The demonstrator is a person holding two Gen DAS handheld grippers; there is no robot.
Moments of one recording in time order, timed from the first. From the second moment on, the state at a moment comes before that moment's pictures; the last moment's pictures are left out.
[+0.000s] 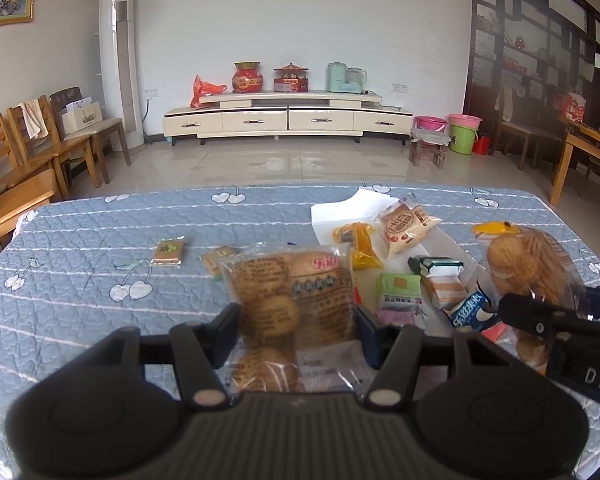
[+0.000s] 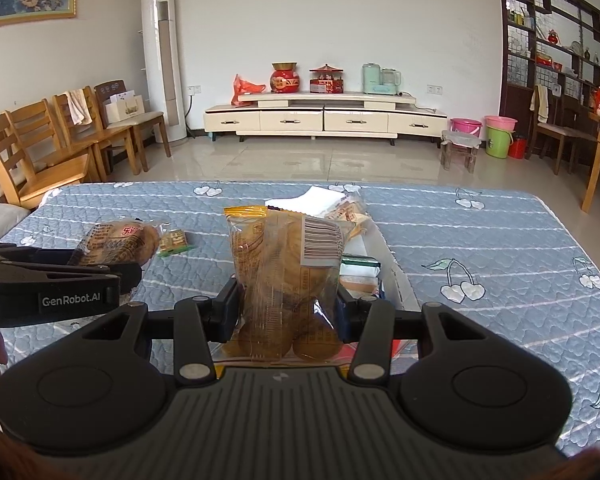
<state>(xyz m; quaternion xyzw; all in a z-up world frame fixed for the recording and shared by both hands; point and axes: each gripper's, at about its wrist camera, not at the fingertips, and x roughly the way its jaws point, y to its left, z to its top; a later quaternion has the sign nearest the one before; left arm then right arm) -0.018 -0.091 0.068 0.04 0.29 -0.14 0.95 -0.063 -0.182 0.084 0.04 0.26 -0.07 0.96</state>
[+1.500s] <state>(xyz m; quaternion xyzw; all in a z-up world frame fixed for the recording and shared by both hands) 0.039 -0.166 0.051 0.05 0.32 -0.18 0.93 0.001 -0.205 0.079 0.05 0.28 -0.11 0.95</state>
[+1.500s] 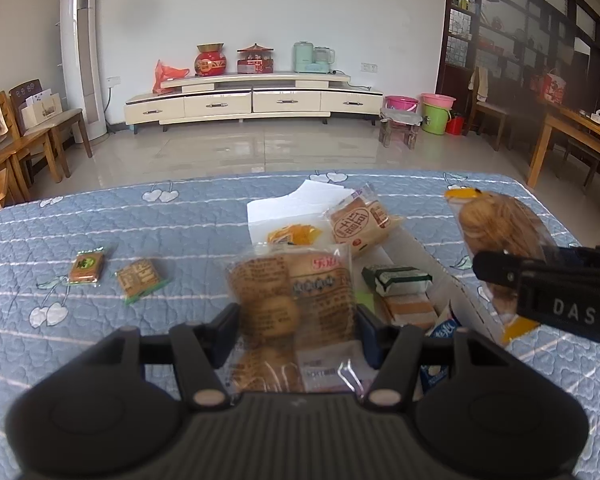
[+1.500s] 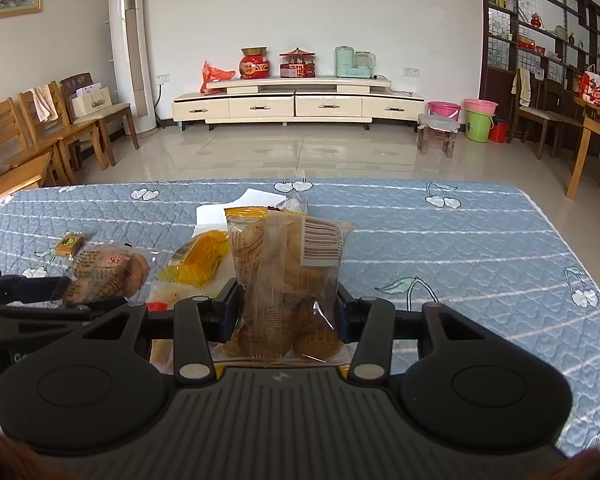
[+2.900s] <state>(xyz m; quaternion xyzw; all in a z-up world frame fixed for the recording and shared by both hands) 0.071 -0.204 0.026 0.03 0.34 -0.23 0.91 0.027 -0.240 0.088 0.07 0.23 -0.11 0.96</state>
